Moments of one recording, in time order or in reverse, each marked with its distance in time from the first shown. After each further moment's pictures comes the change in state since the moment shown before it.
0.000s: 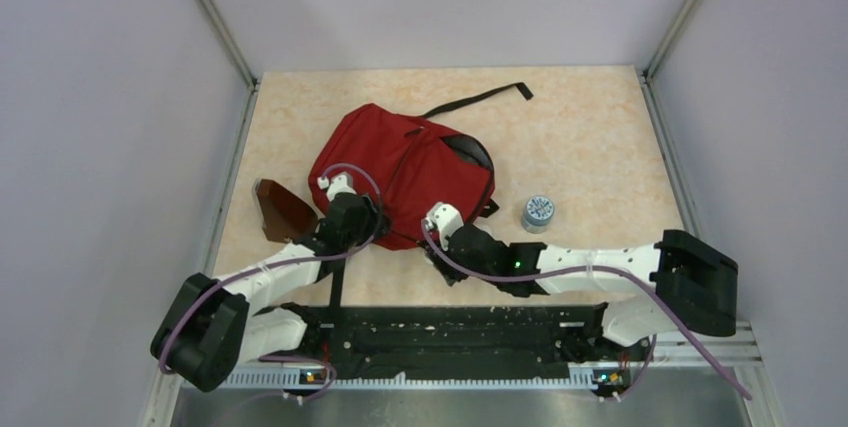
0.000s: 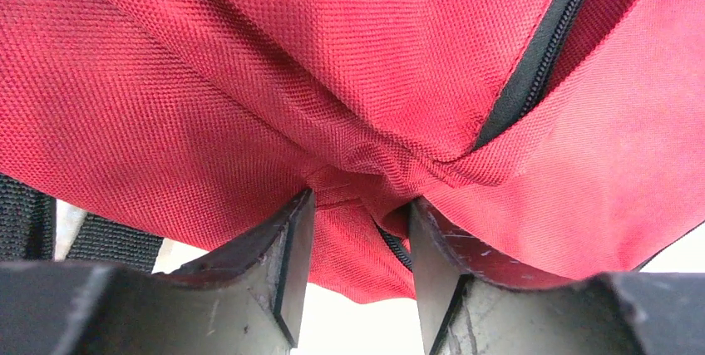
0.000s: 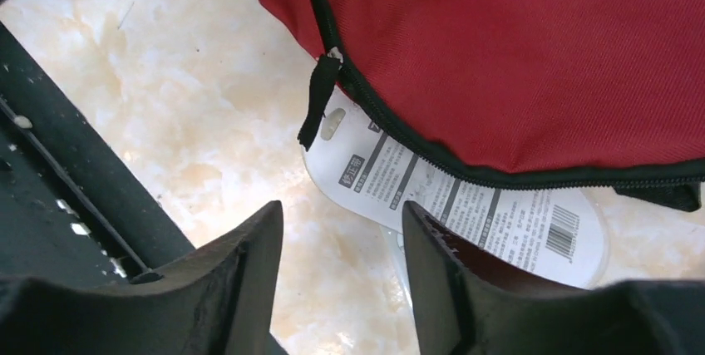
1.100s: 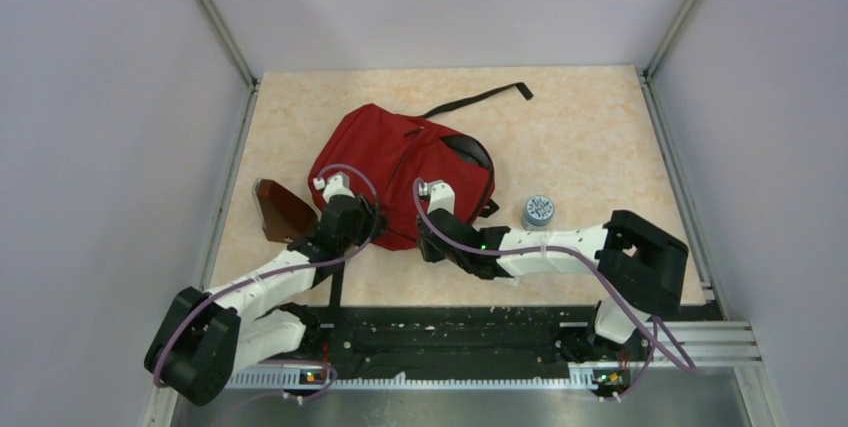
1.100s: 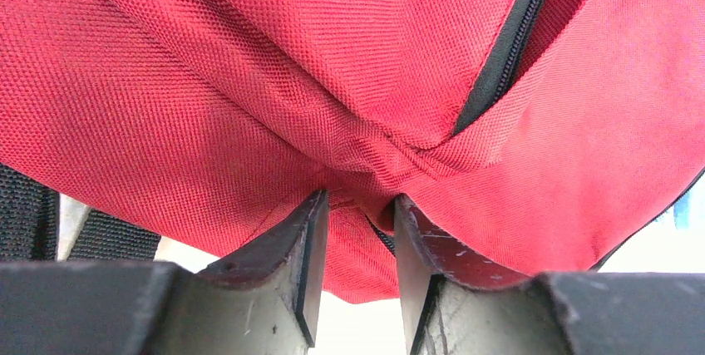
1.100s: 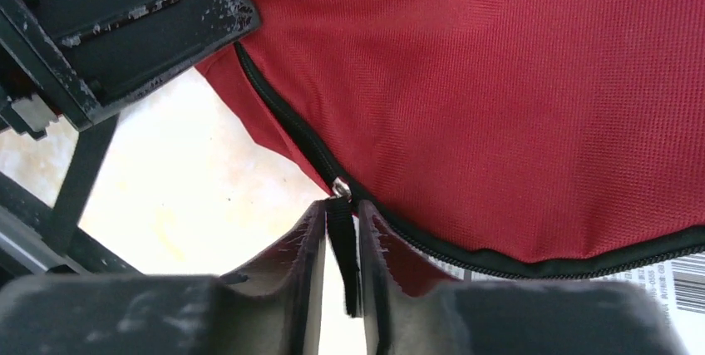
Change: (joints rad) left arm 0.003 -0.075 -0.024 0.005 0.005 0.001; right arm -0.051 0.251 0.198 0.019 0.087 0.444
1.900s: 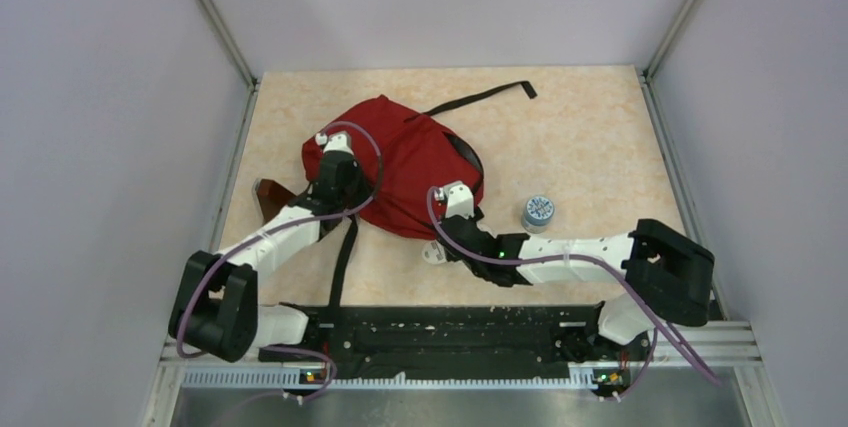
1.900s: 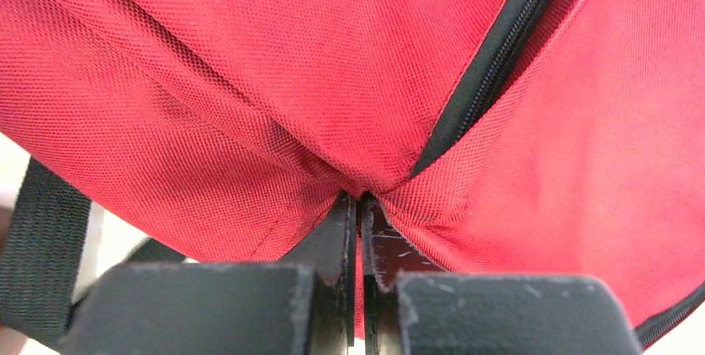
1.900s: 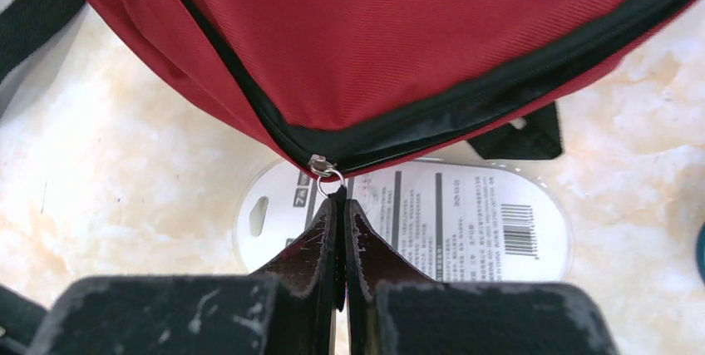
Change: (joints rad) left arm 0.137 0.193 0.285 -0.122 0.017 0.276; right arm 0.009 -0.123 -0.120 -0.022 0.156 -0.112
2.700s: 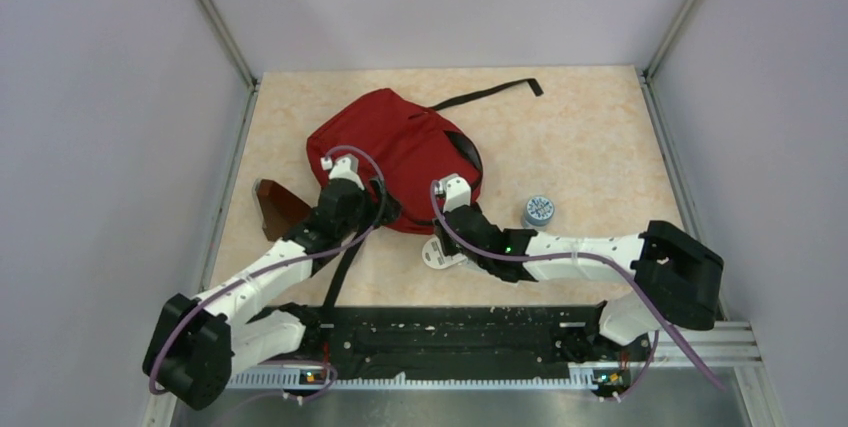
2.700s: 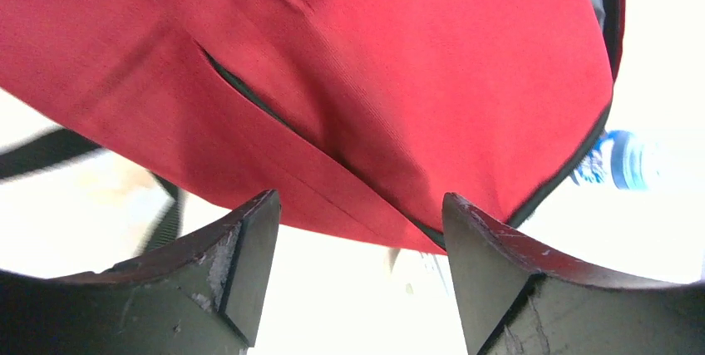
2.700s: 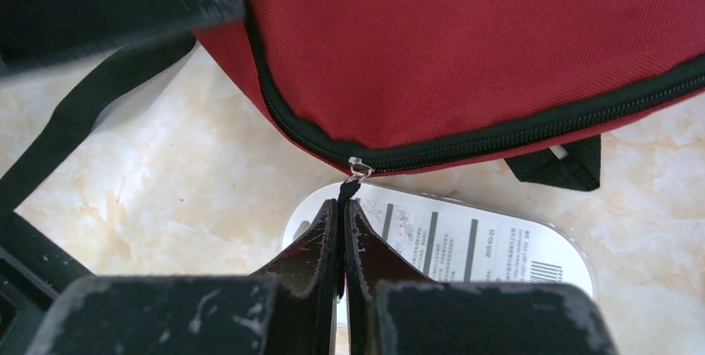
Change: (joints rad) left arm -0.111 -0.207 -0.108 -0.012 0.073 -0.136; right arm -0.042 -0.042 -0.006 0.100 -0.109 -0.085
